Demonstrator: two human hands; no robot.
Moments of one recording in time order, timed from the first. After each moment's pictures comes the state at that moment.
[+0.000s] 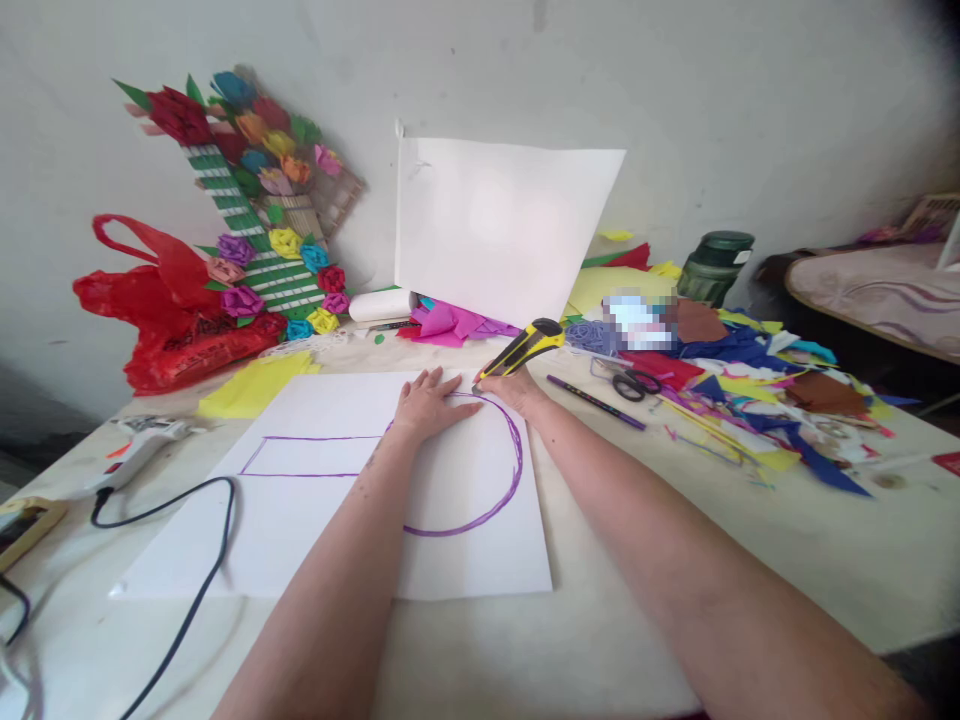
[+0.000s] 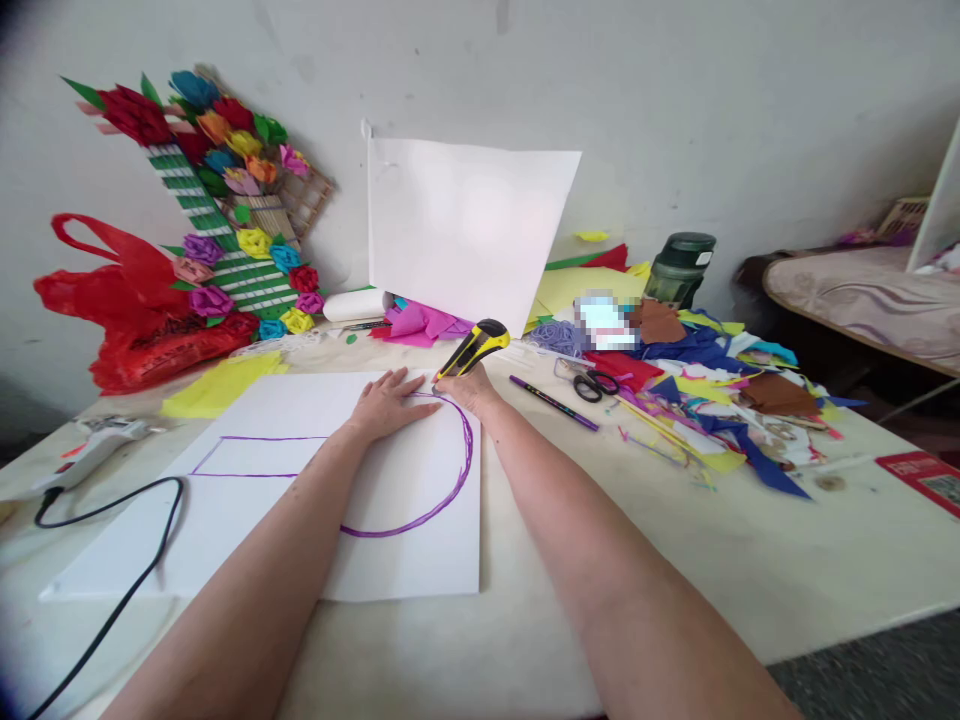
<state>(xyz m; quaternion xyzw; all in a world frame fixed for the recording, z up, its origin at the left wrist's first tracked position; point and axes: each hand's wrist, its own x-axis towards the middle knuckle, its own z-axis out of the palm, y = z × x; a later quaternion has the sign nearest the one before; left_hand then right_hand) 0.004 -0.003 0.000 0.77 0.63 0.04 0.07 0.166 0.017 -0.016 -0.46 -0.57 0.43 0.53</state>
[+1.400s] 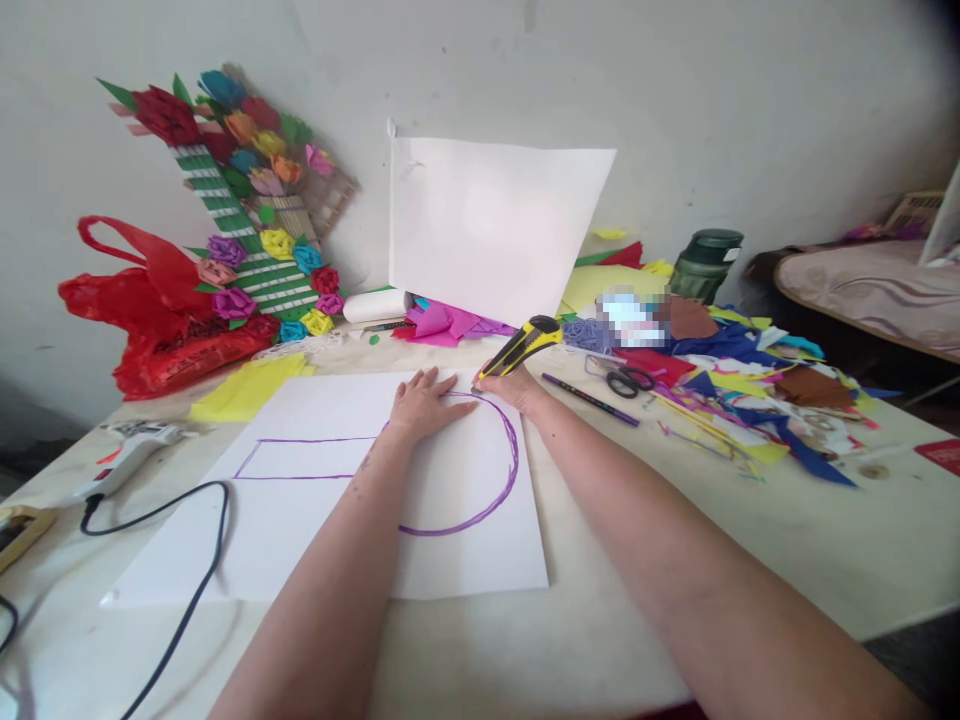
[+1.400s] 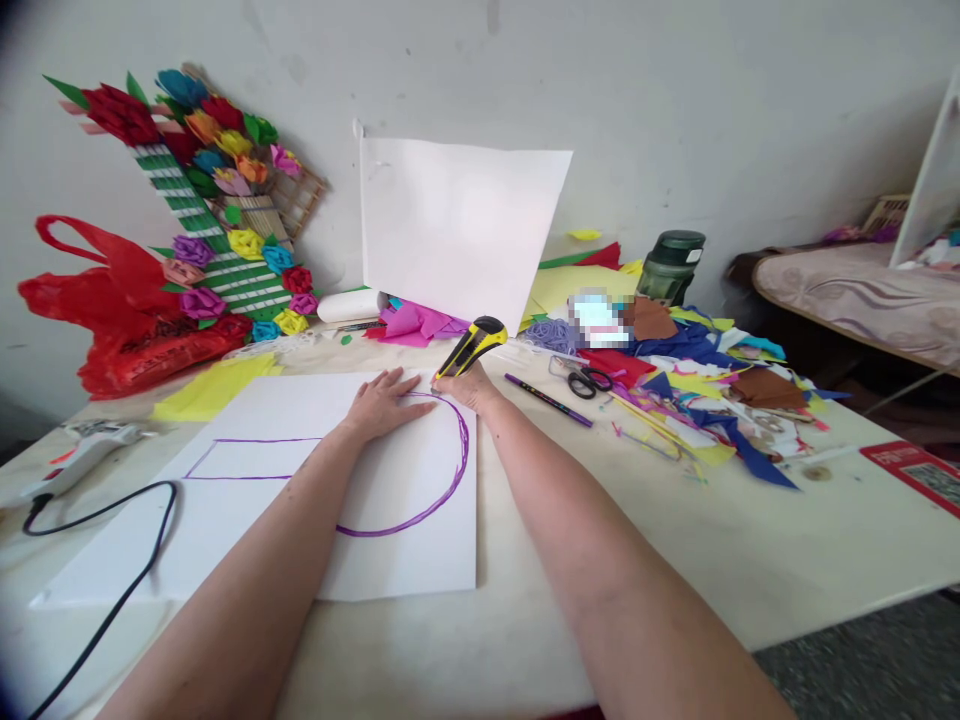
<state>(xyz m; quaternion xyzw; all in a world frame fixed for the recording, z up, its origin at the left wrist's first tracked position) 0.004 -0.002 -0.001 0.78 0.63 0.04 0.06 0.175 0.014 -0.010 -0.45 -0.61 0.43 0.50</state>
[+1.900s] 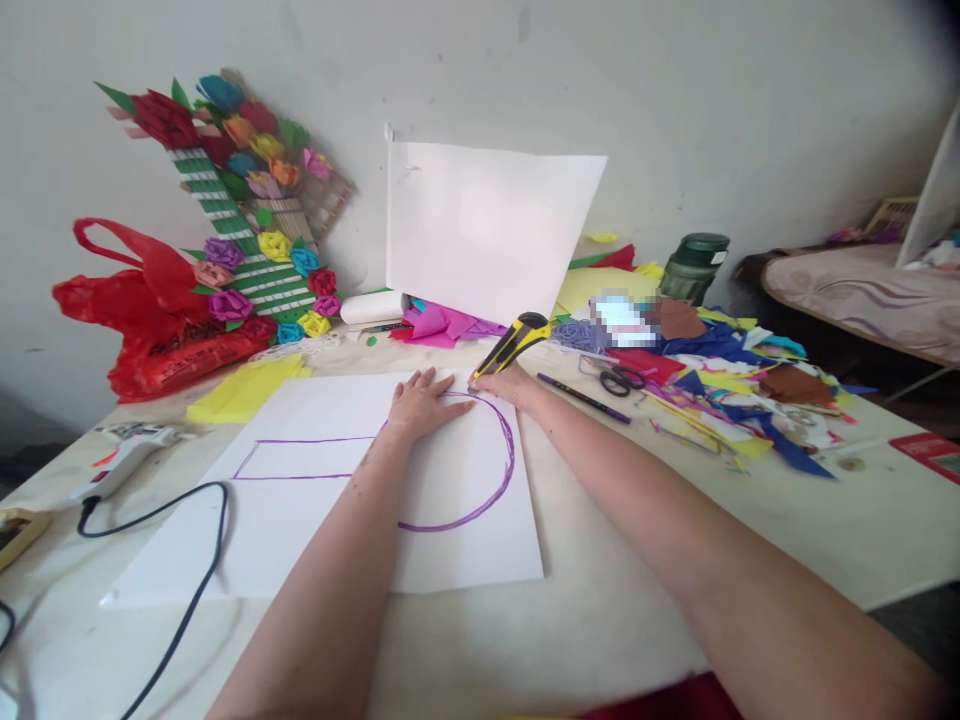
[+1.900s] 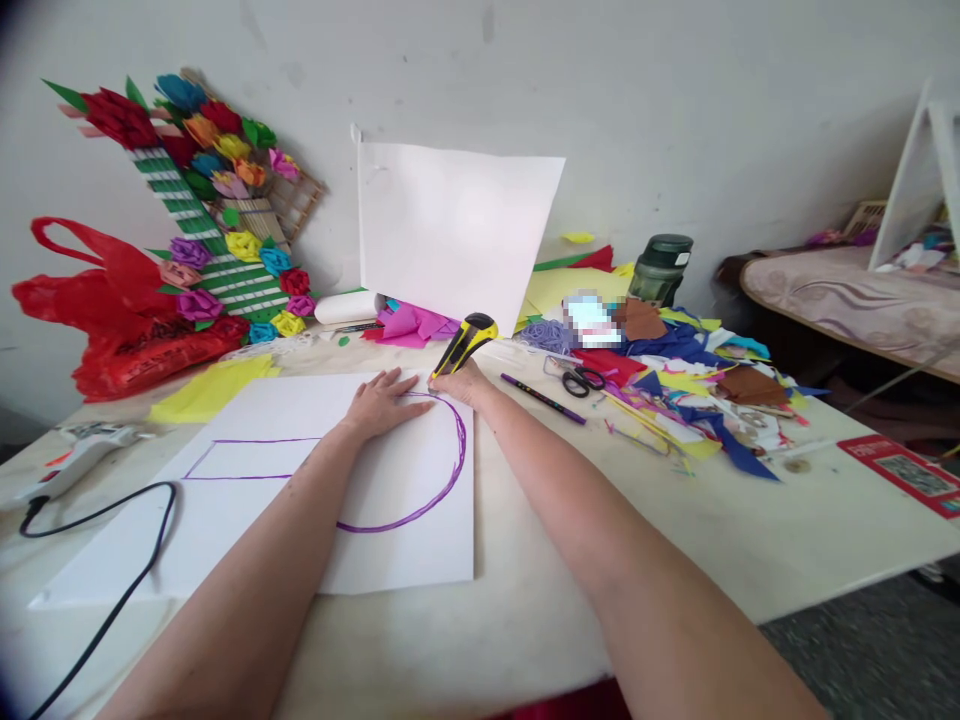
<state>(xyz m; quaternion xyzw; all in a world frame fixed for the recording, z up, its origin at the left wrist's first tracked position) 0.004 -0.002 0.000 0.78 0.63 0.04 0.07 0.174 0.010 -0.002 -0.48 -0.60 0.43 0.47</state>
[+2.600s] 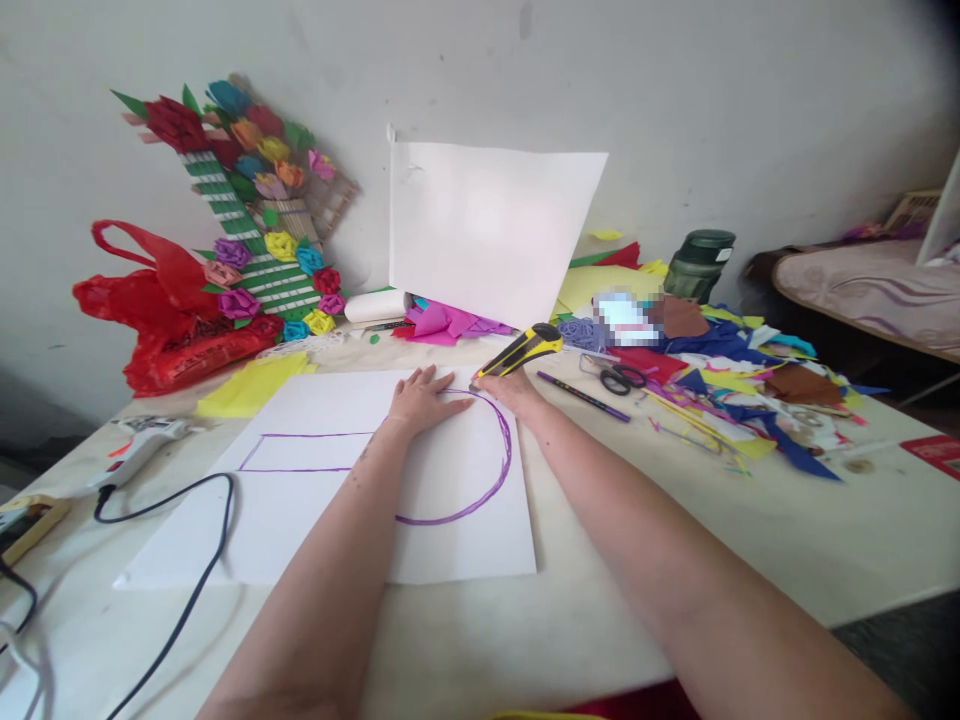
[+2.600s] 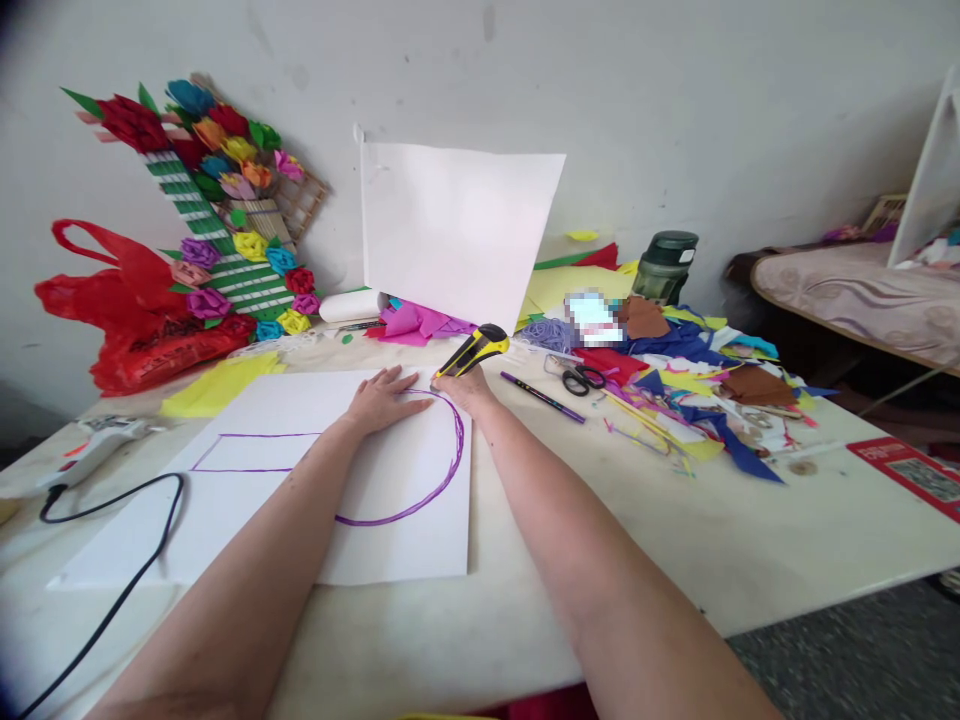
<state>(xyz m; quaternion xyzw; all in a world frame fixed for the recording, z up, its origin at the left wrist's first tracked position) 0.004 -0.001 0.000 0.77 0.63 0.04 0.07 0.174 0.000 -0.011 -0.47 -0.56 0.44 0.52</state>
